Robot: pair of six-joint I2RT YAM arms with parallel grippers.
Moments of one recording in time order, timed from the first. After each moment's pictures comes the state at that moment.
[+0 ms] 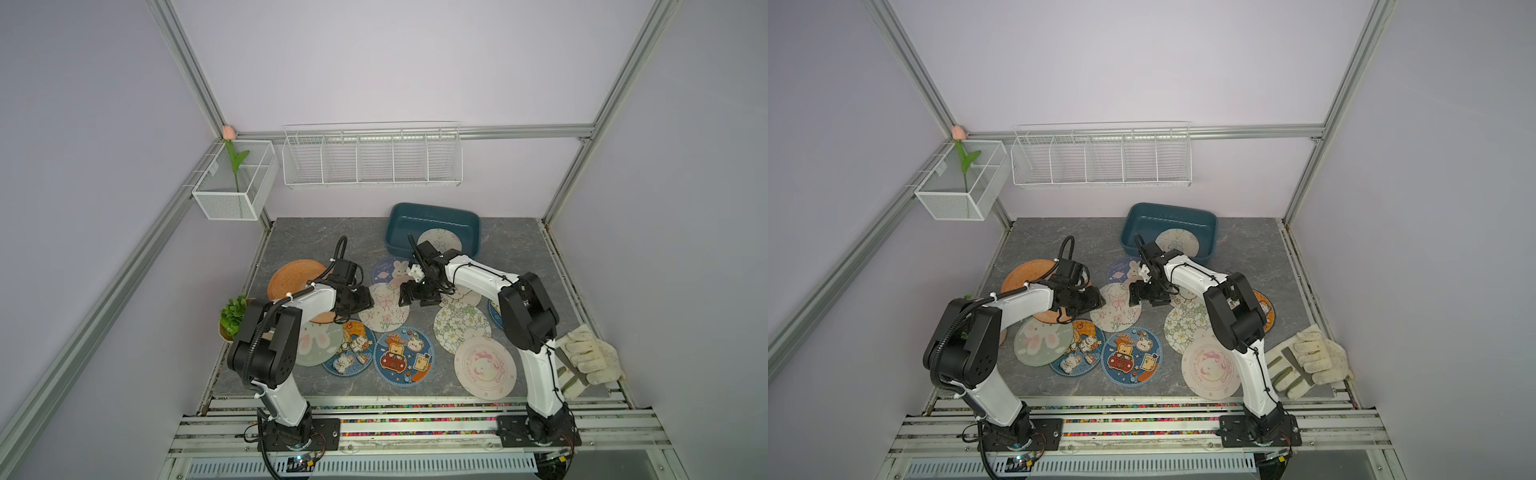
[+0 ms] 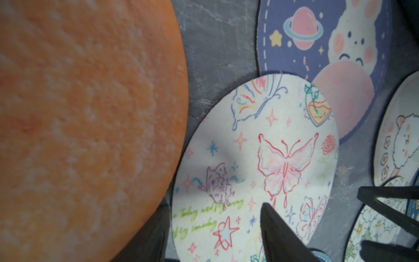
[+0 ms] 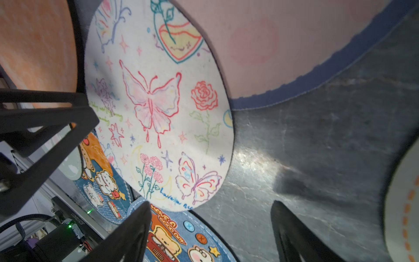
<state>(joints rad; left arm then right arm) -0.36 1.73 0.98 -0.35 0.21 -0.55 0.63 2.15 1.67 -0.83 -0.36 0.42</state>
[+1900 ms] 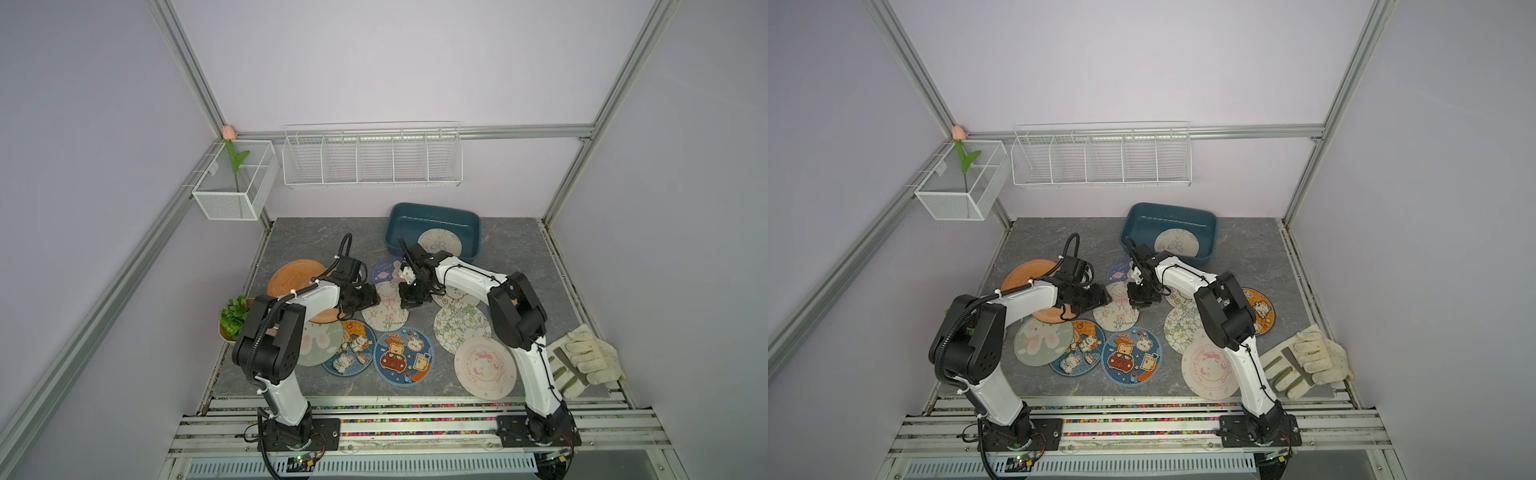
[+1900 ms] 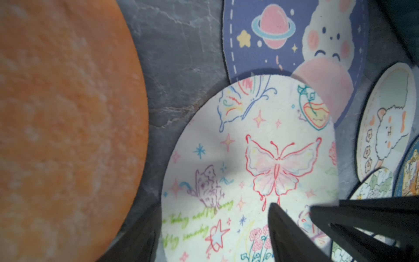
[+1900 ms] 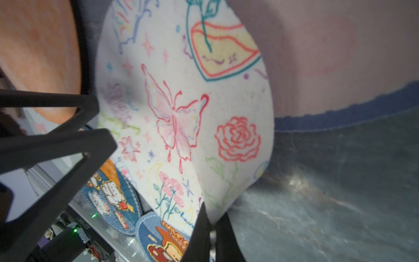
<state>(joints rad) -0.38 1.75 1.02 -0.36 0.26 -0.55 0.66 2.19 1.73 -0.83 -0.38 0.45</state>
